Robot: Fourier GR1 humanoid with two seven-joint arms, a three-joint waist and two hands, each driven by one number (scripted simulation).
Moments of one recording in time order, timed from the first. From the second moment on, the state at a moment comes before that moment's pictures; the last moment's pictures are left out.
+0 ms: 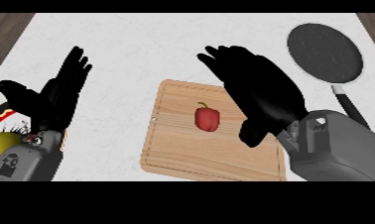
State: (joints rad) left arm -0.19 0.41 -0.17 -1.54 0.38 0.30 0.14; right arm -0.79 -0.54 0.69 -1.80 0.40 0.34 0.73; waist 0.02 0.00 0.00
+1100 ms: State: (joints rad) left arm -0.16 0.38 -0.14 -1.55 0.34 0.28 0.14; right arm -0.88 -0.30 0.88 -1.66 0.40 0.68 0.96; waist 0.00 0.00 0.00
